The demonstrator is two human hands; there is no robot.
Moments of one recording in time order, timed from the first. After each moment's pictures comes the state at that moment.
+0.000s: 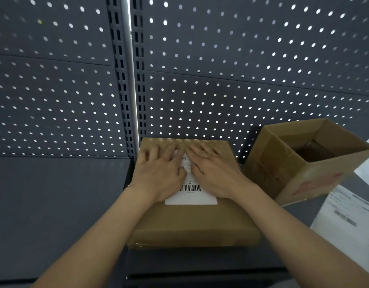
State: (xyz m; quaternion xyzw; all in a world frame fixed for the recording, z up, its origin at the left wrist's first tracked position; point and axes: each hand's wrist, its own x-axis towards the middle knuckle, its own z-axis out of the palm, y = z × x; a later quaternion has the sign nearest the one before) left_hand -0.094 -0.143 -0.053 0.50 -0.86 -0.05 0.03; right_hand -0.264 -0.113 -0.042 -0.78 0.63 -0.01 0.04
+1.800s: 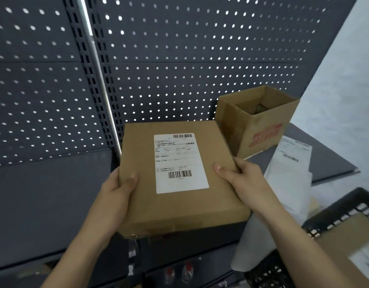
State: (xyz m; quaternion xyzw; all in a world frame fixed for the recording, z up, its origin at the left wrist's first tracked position) left_hand -0.016 -0.026 -0.059 0.49 -0.56 -0.57 0.36; right_hand -0.264 0.065 -0.047 -0.37 0.71 -0.51 0.32
